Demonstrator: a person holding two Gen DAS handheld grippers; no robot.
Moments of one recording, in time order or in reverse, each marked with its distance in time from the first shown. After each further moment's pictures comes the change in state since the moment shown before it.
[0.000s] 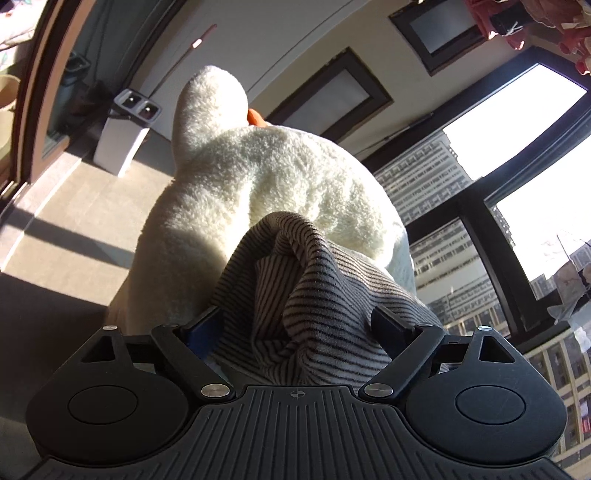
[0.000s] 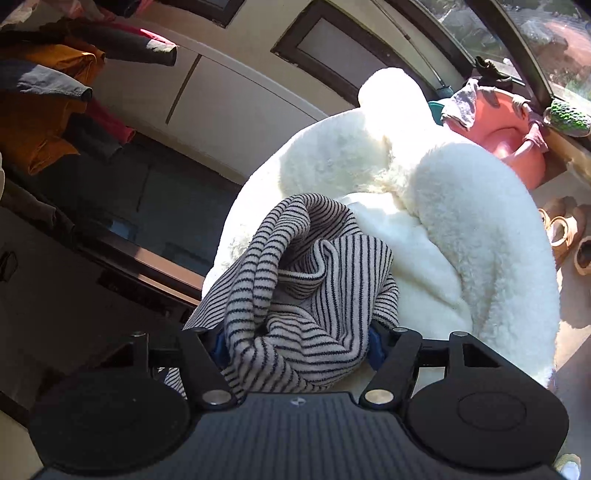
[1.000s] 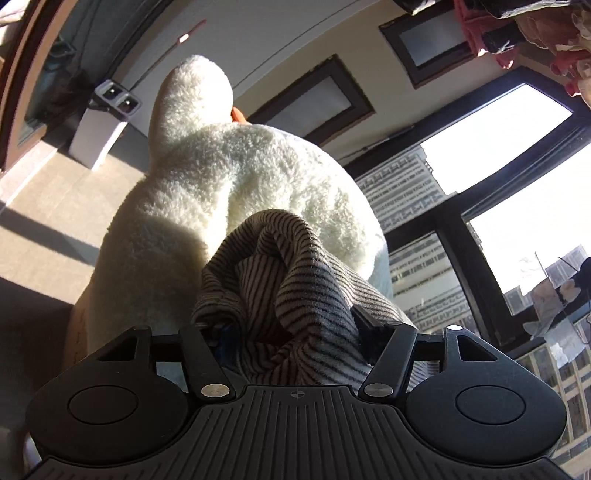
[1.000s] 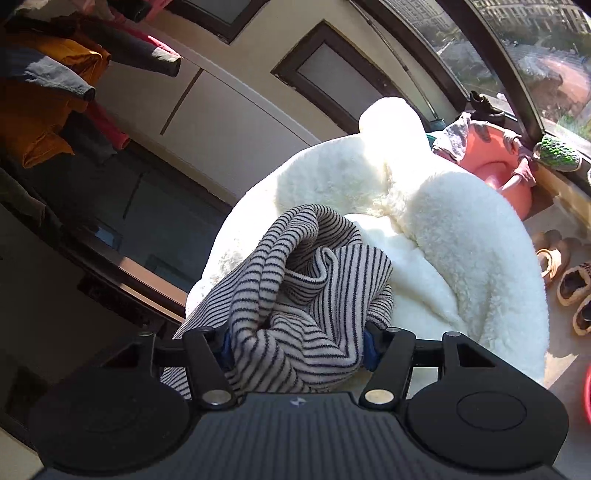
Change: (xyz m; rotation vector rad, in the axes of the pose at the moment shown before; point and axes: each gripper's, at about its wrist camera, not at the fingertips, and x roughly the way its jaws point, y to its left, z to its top) left arm 0.037 -0.011 0.012 0.086 -0.038 -0.081; right arm -0.008 0.022 -0.014 -0.119 -0.125 -0.081
